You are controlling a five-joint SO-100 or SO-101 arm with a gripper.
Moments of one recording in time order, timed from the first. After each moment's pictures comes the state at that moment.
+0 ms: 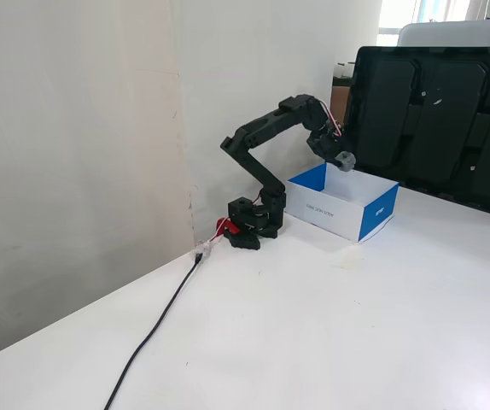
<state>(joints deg) -69.3 123.1 107.1 75.8 8.4</state>
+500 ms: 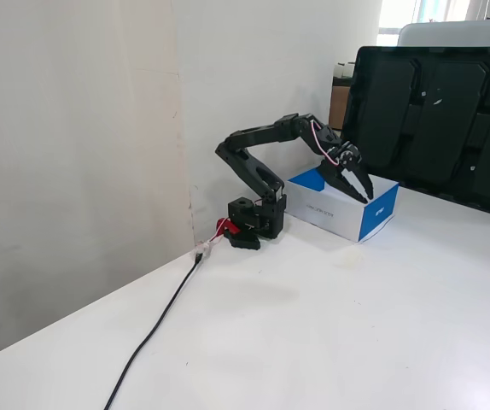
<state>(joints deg) -14.8 134.9 123.7 59.5 10.5</state>
